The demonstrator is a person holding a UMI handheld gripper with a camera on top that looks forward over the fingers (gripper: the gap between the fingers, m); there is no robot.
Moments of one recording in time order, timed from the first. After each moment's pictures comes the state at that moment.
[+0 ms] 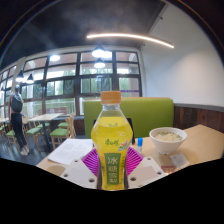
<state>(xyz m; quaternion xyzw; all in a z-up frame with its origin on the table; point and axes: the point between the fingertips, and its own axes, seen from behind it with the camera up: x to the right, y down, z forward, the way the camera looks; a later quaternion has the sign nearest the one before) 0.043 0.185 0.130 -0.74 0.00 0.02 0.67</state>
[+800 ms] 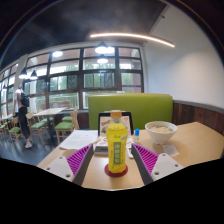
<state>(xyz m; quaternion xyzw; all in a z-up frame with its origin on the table) 0.050 0.087 0.135 -0.76 -0.01 0.03 0.65</state>
